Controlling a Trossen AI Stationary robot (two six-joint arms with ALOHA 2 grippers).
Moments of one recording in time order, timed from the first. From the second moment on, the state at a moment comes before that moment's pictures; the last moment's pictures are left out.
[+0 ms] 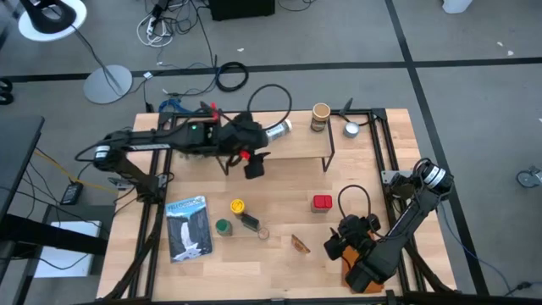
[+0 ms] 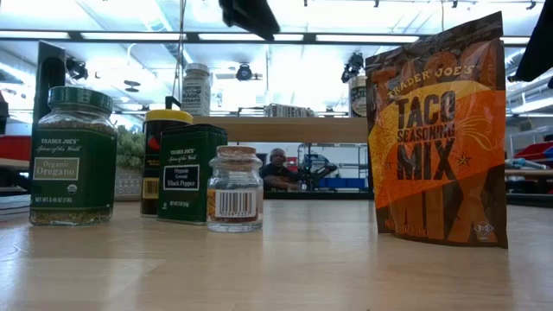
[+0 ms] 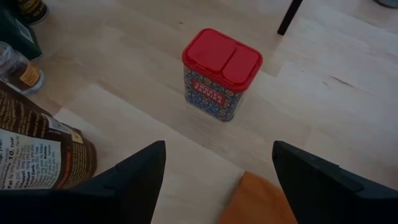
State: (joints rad) left arm 0.07 1.54 1.57 -0.72 -0.33 0.11; right arm 0.90 1.83 1.39 -1.46 0.66 2.07
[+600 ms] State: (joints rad) left arm 0.26 1.60 1.64 -0.67 -0.20 0.02; right arm 0.90 1.83 1.39 -1.48 0.66 2.01
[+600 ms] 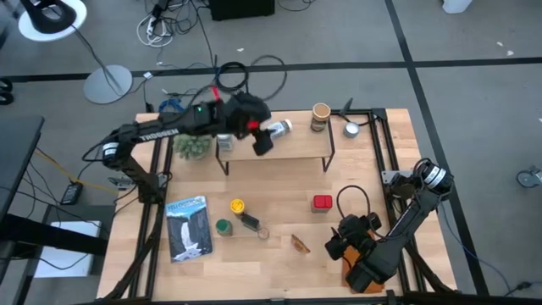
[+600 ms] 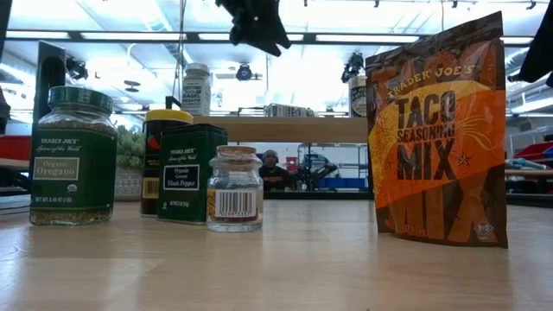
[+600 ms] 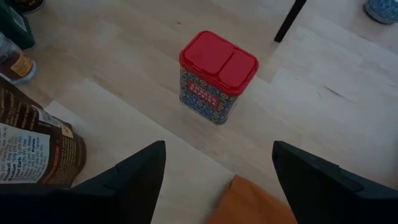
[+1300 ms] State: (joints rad) left arm 0.36 2.01 2.03 -0.98 -0.16 0.12; right arm 0.90 1.83 1.39 -1.48 0.67 2.02
